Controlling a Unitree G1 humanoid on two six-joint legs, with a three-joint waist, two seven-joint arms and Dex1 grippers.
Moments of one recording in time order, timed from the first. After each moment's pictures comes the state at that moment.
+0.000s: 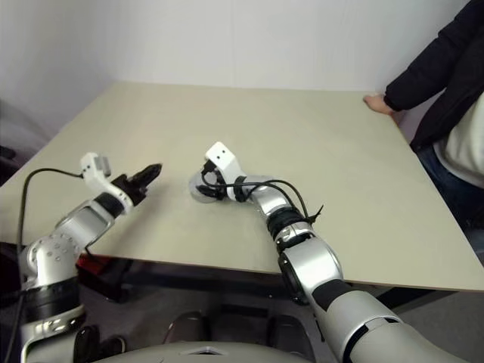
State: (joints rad) left arm -0.33 0.25 0.43 -0.14 -0.98 0.89 -0.06; right arm -0.93 0.05 0.16 1.07 -0.08 -0.03 0.69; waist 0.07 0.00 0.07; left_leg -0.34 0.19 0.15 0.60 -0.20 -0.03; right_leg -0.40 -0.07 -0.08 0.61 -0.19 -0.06
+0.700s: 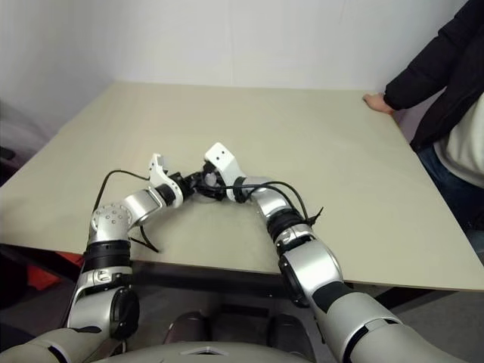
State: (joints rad) left arm -0.53 0.13 0.39 0.25 -0.96 1.00 0.02; right arm -0.91 0.05 0.17 1.05 -0.08 -0.03 0.67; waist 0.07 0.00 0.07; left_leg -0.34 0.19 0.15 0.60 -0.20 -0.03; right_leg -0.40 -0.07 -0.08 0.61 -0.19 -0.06
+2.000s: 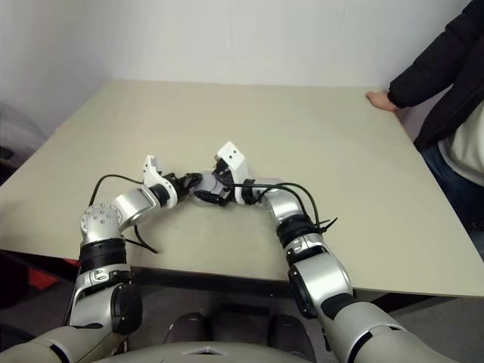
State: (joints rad) left arm -0.55 0.10 0.52 0.25 -1.02 1.12 0.11; right arm -0.80 0.01 0.11 0.81 0.07 0.16 0.86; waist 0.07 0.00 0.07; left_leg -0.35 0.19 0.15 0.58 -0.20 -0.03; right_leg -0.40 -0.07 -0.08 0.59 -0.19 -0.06
